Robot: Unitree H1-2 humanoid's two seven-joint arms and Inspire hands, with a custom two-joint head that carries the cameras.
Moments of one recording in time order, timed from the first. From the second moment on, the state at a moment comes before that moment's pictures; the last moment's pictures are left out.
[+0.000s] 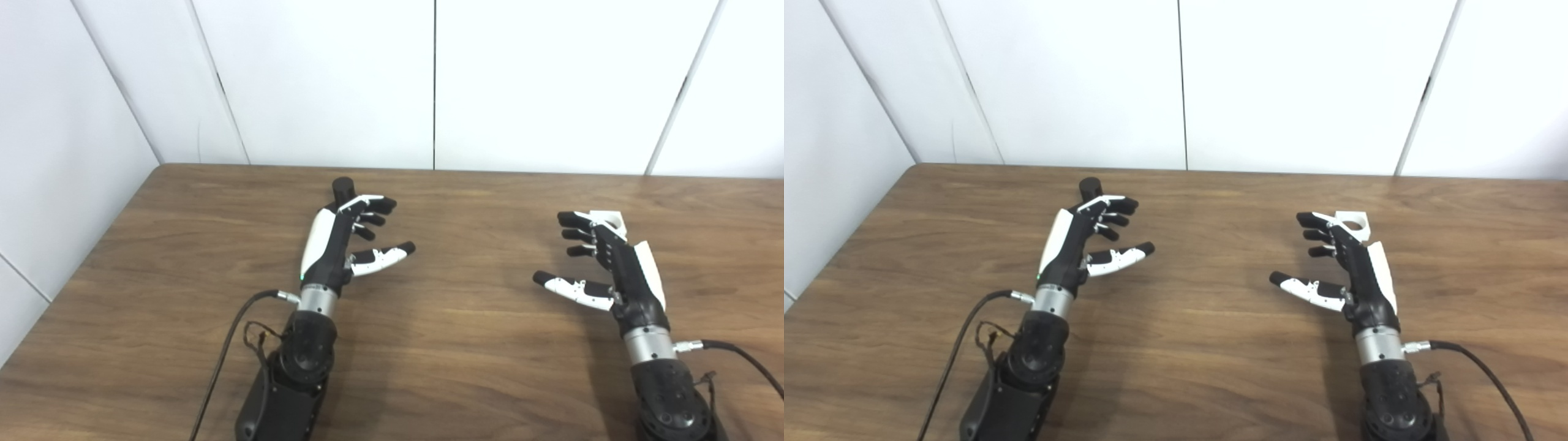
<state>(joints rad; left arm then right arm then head) -0.29 0.12 -0.07 0.13 0.46 -0.01 0.15 -0.24 -0.12 0.06 0.10 -0.28 -0.10 -0.08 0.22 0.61</state>
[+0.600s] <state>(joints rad) -0.36 0.15 -0.06 0.12 0.59 0.07 0.22 -0.26 -0.13 0.05 0.12 -0.27 -0.10 -0.08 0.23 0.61</state>
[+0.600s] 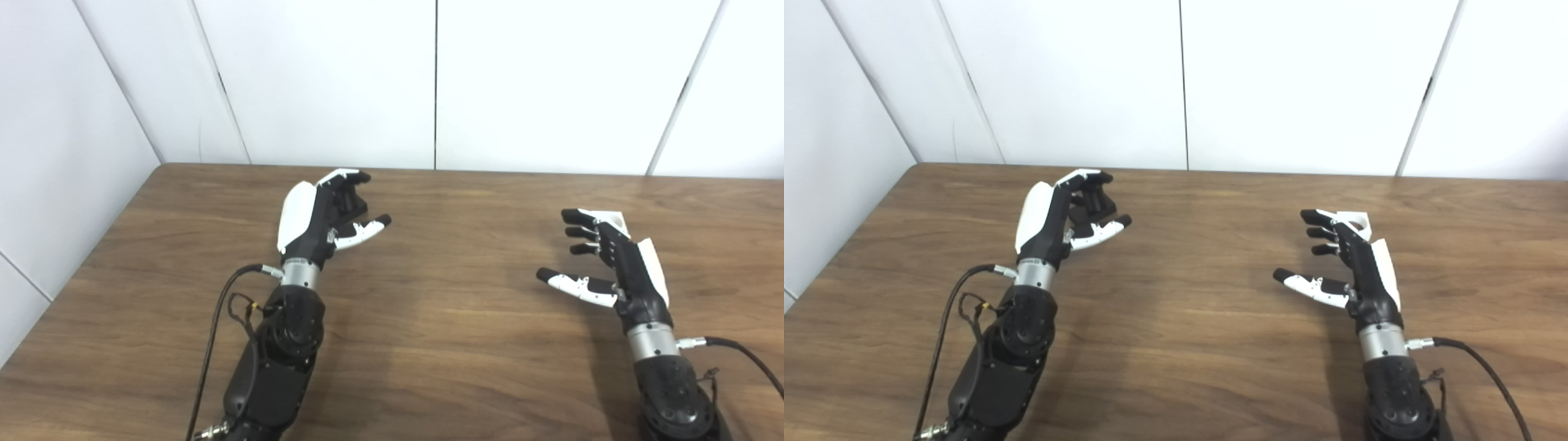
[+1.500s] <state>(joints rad) -0.46 0.21 -0.07 0.21 0.75 0.26 0.27 -0.26 -0.13 0.04 0.11 -0.27 -0.10 -0.08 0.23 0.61</state>
